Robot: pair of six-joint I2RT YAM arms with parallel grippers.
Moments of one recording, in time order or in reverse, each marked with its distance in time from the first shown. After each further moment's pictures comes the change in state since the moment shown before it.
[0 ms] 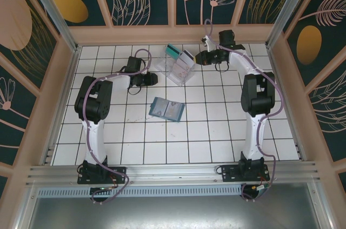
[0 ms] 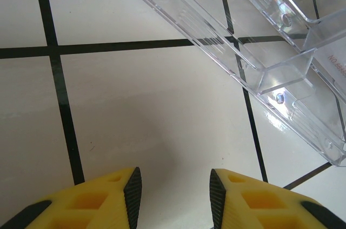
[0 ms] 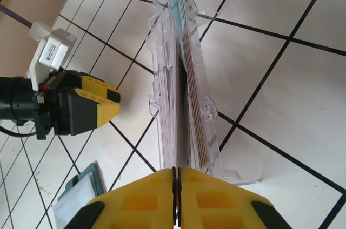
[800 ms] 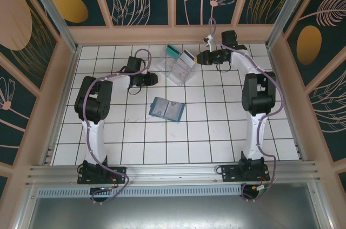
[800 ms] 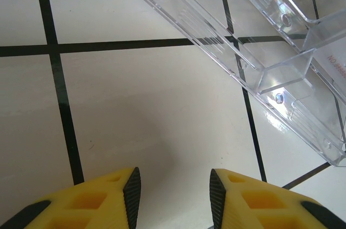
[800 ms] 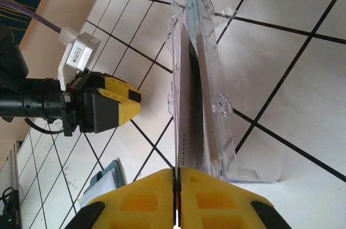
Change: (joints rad) left arm 0.000 -0.002 0.000 -0.002 0.001 -0.008; right arm -0.021 0.020 0.003 -0.004 -0.094 0.022
